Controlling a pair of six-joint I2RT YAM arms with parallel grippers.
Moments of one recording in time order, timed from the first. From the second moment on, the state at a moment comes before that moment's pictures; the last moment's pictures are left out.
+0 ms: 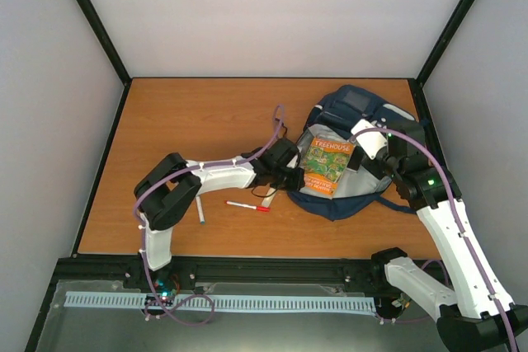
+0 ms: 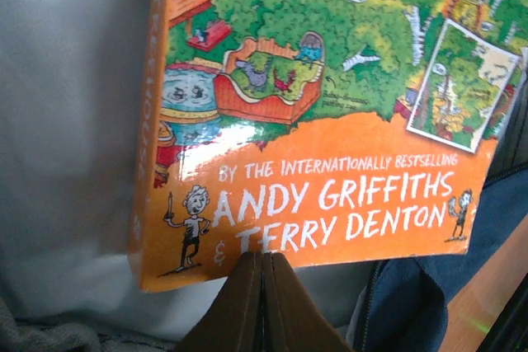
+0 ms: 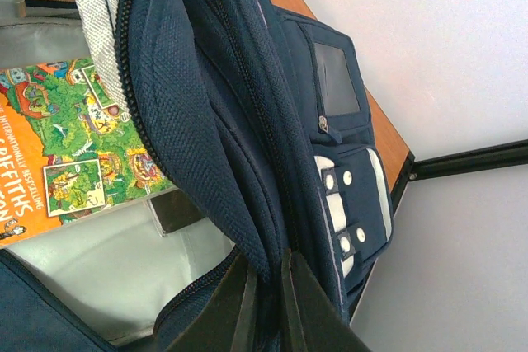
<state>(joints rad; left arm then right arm) -0.90 1.91 1.20 -0.18 0.25 -0.71 0.28 0.89 1.07 -0.83 0.14 -0.72</state>
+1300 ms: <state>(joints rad) -0.91 2.02 1.25 0.15 0.07 -1.08 0.27 0.74 0.95 -0.99 -0.08 -0.86</state>
